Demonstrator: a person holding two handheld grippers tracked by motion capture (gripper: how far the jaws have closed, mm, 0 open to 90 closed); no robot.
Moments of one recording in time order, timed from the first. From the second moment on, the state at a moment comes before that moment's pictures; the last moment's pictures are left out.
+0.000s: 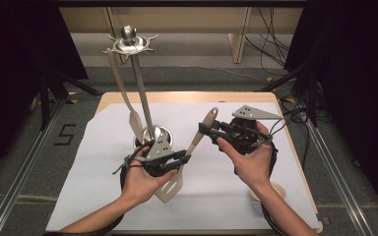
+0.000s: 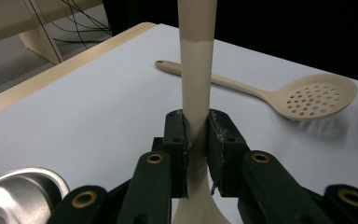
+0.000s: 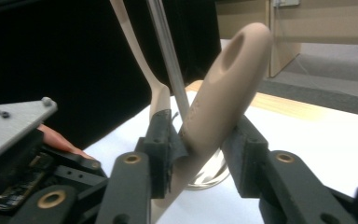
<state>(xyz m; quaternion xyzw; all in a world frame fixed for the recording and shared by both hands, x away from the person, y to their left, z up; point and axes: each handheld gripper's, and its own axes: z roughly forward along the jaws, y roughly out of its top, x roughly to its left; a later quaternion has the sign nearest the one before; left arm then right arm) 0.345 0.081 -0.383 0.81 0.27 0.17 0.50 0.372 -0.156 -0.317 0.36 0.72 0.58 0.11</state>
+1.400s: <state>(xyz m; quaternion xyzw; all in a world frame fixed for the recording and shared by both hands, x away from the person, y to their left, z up) 0.353 0.107 -0.353 0.80 0.21 0.07 0.56 0.368 -0.156 -0.312 0.20 0.76 0.61 0.01</state>
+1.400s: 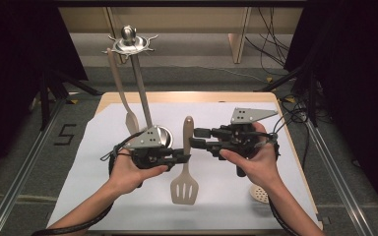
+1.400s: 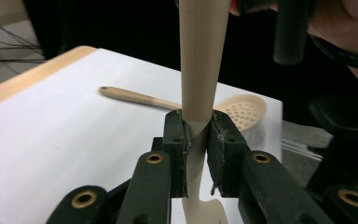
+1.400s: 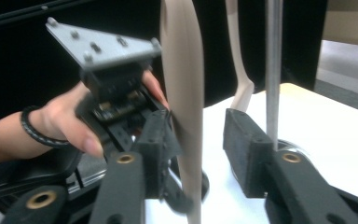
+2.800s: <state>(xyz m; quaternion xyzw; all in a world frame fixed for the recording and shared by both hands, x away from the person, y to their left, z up) 0.369 0.170 -0.331 0.79 0.26 0.15 0.53 0.370 -0.193 -0.365 0.33 0.77 0.55 0.07</state>
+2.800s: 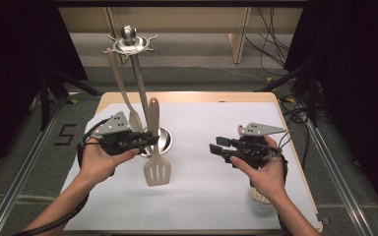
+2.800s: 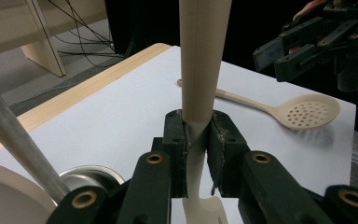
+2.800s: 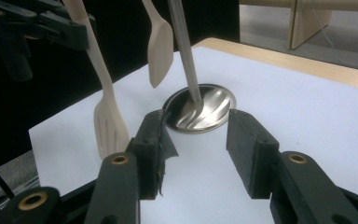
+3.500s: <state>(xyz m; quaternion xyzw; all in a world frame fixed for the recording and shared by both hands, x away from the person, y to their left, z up) 0.387 0.183 -0.310 0.79 0.27 0.16 0.53 0.370 -0.201 -0.369 0.35 0.76 0.54 0.08</state>
